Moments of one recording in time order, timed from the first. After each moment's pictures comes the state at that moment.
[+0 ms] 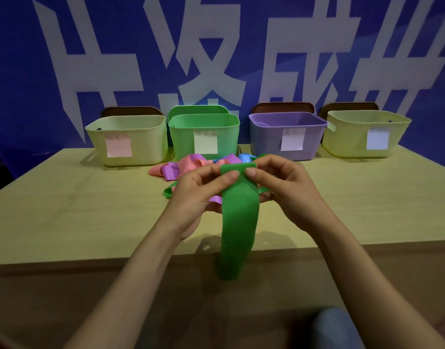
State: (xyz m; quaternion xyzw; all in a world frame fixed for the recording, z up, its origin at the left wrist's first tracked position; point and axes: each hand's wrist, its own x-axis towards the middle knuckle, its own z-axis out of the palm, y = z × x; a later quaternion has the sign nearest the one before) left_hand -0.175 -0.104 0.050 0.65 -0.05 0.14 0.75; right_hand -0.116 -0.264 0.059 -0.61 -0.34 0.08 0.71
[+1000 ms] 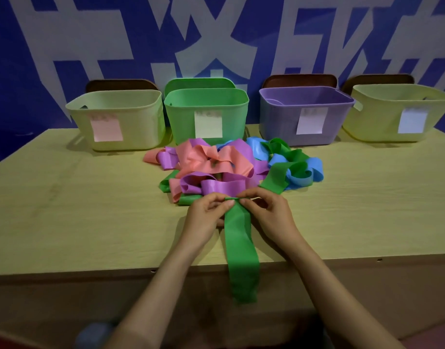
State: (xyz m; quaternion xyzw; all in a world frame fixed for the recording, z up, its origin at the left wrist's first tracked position) left_hand -0.098 -0.076 -0.065 0.69 0.11 0.12 0.71; right_hand -0.040 -0.216 -0.066 -0.76 -0.26 -0.02 0.60
